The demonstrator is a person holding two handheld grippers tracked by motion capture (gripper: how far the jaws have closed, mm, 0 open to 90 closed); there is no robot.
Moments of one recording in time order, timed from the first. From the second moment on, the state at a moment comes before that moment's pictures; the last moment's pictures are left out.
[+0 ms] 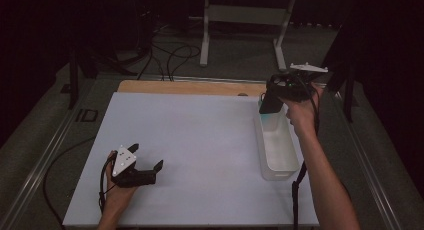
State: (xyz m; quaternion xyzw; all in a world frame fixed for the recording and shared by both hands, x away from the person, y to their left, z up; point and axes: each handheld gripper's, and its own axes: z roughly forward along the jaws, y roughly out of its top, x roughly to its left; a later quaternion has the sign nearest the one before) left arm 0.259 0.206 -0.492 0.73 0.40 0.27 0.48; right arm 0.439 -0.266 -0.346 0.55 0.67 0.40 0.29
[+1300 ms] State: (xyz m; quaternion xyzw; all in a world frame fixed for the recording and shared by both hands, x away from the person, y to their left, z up) left arm 0.258 0.206 -0.491 0.73 0.40 0.27 0.48; right arm 0.444 -0.272 -0.392 0.58 0.69 0.36 0.26
